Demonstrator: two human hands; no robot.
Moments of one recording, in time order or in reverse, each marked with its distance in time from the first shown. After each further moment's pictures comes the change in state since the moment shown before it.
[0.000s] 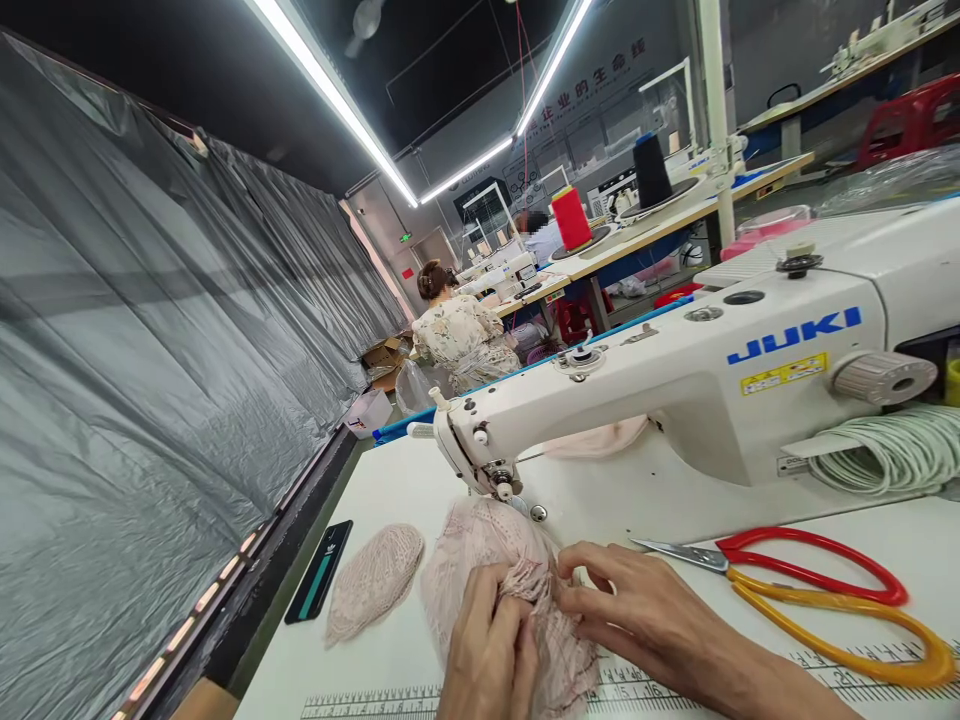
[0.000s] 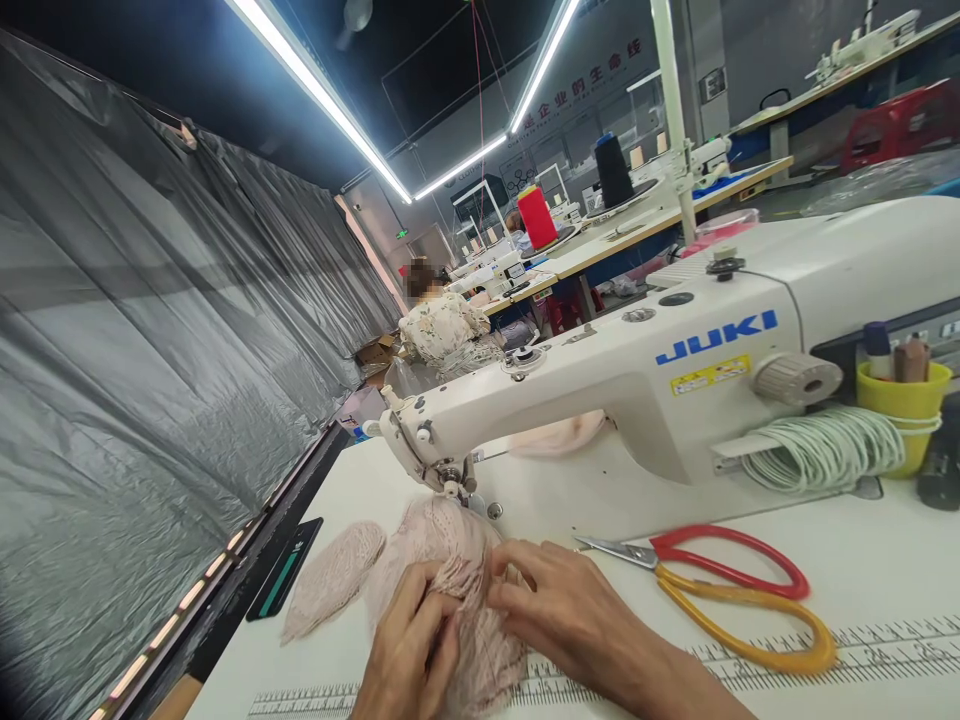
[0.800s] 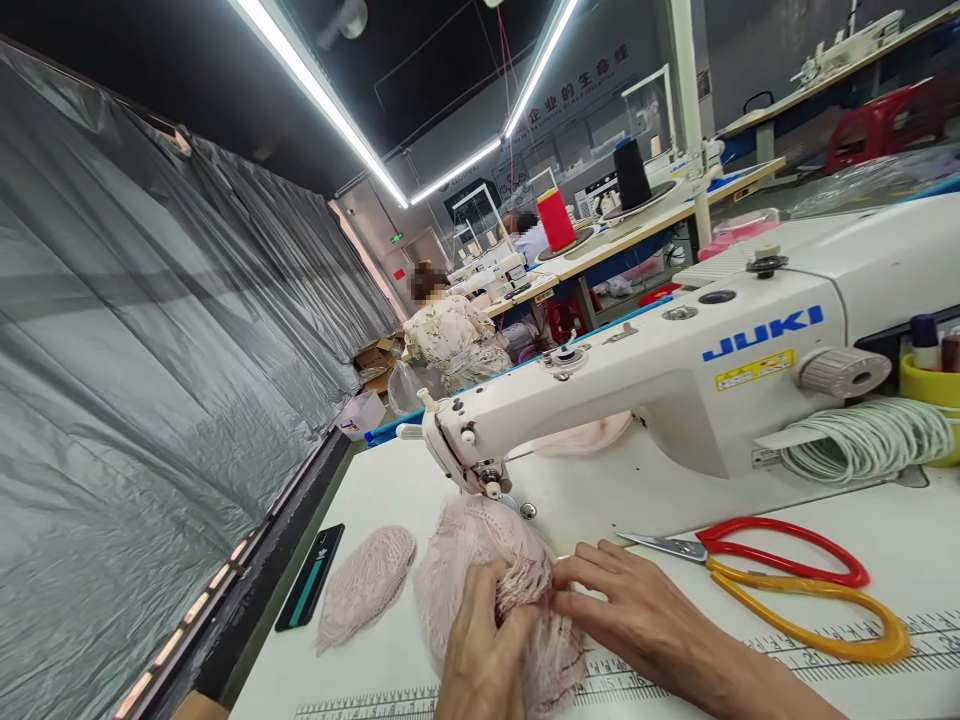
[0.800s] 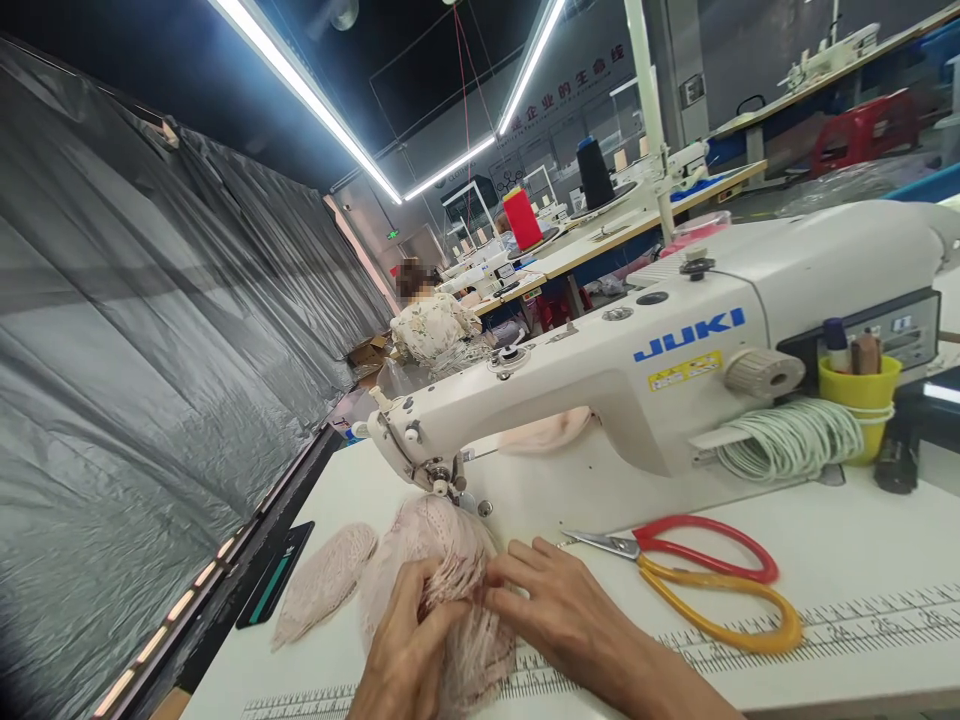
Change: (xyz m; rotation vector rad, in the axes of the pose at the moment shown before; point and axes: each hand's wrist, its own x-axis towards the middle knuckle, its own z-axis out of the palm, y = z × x) left_hand 0.000 0.003 0.003 0.064 -0.020 0.036; right_hand -0.004 0.001 0.003 -0.048 0.006 -0.081
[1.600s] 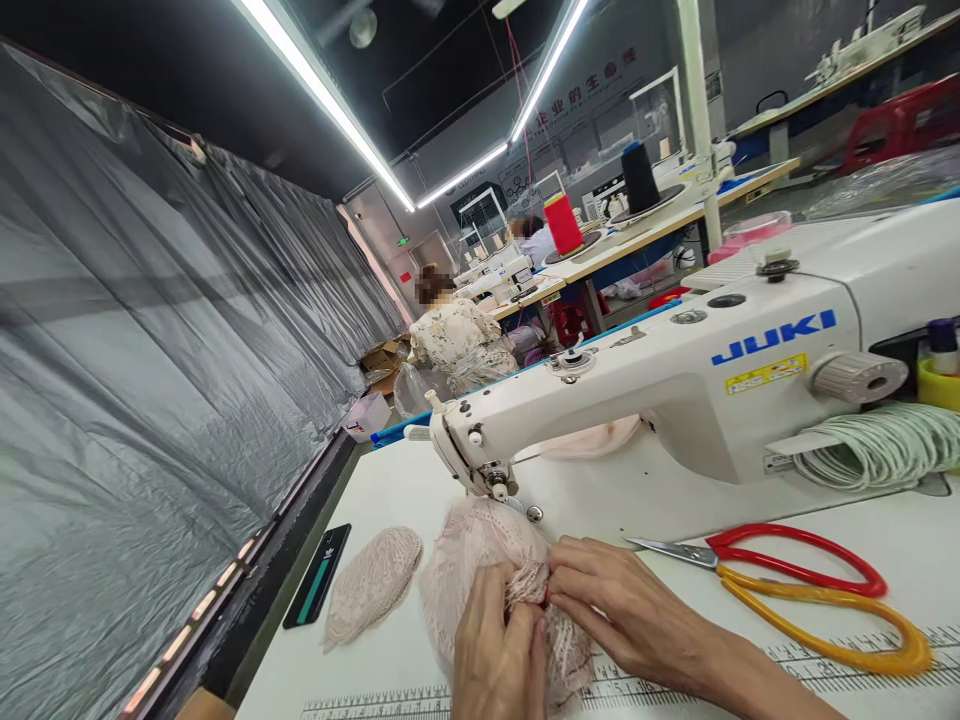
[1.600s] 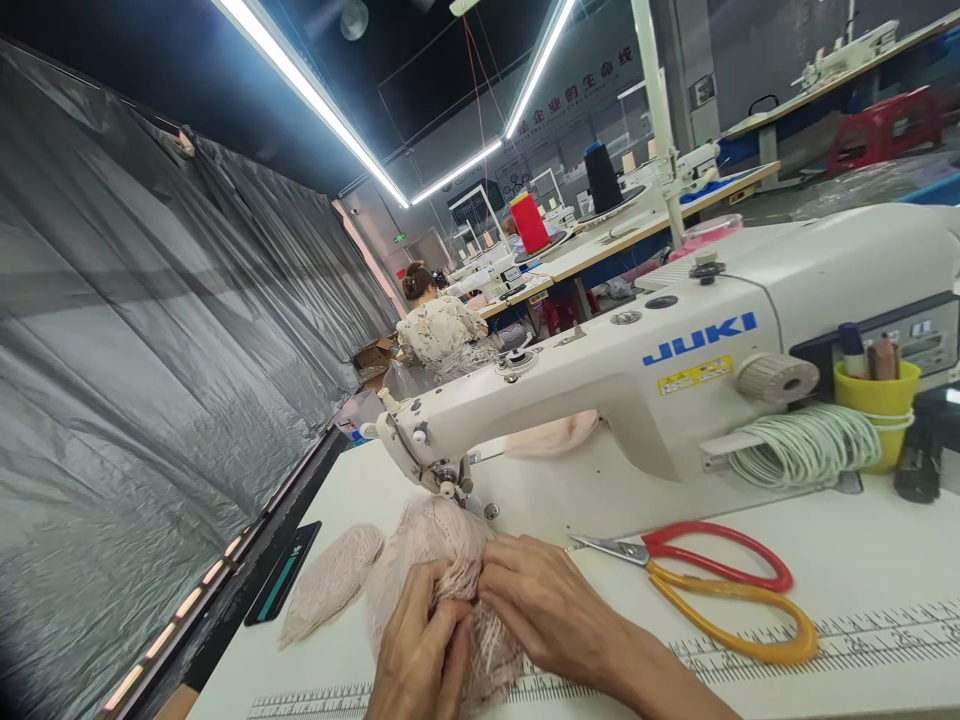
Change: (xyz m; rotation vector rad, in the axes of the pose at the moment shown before) left_hand -0.001 0.002 0.010 0.139 0.081 0.015; right_hand 0.025 -0.010 -0.004 0.141 -0.010 0.107
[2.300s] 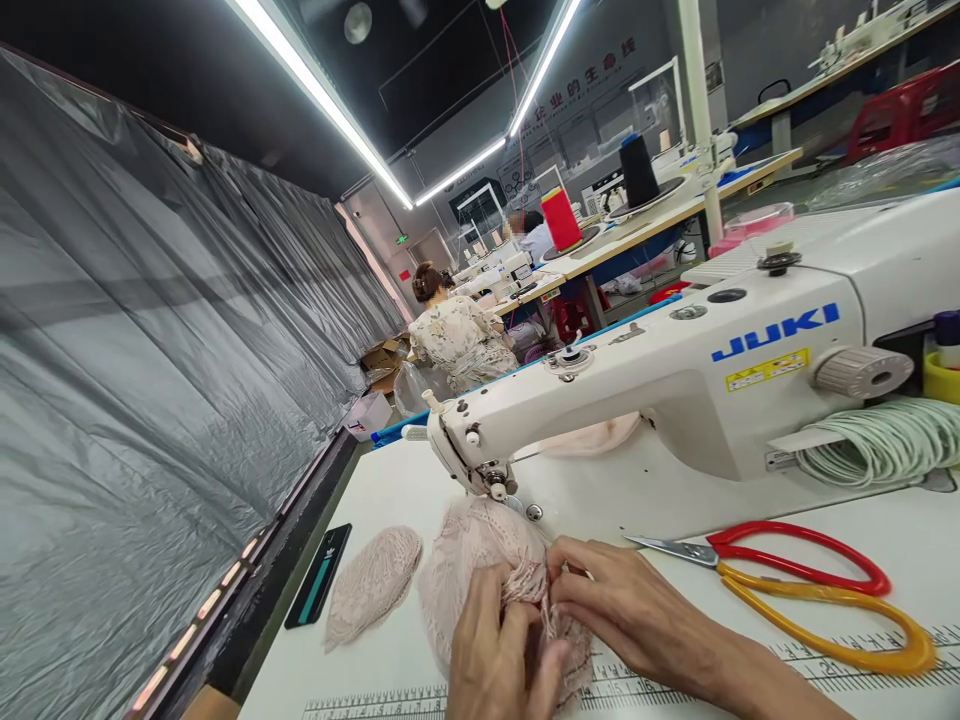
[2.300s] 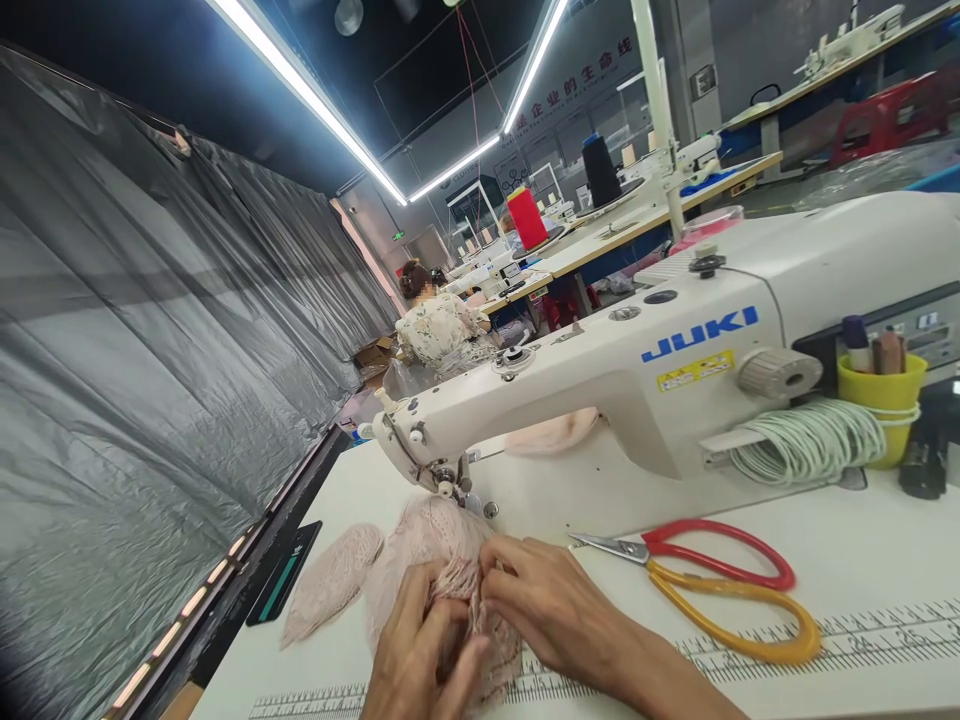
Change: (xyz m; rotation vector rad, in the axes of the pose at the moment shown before) left_hand -0.002 -0.003 -0.002 -0.053 -0.032 0.000; right_hand -0.008 0.005 -0.004 -0.007 -0.006 -0.015
